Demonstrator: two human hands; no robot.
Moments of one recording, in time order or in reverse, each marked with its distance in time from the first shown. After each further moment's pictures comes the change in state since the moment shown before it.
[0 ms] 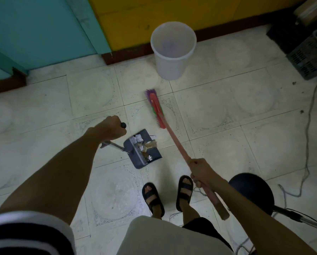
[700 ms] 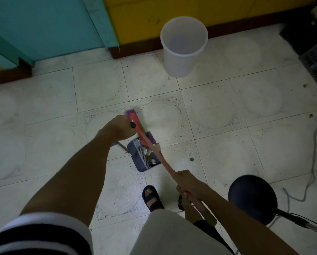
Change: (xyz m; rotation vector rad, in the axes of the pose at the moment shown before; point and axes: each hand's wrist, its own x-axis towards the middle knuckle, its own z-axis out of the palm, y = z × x) left_hand -0.009 -0.003 0.004 0.004 -0.020 0.059; right_hand 0.009 0.000 0.074 -0.103 -0.248 0.243
